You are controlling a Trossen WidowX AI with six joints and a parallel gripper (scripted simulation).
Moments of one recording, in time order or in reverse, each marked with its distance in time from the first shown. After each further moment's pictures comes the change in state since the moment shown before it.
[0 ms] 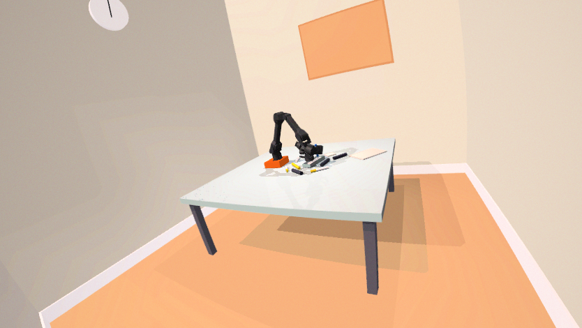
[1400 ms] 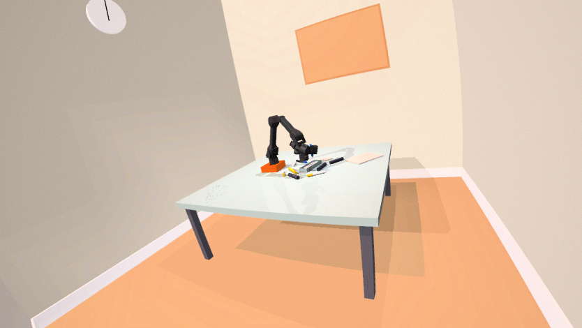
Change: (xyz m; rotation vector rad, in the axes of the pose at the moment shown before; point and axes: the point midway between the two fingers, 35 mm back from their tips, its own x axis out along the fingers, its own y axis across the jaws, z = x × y) arm -0.023 -0.005 -0.027 0.003 0.000 -0.006
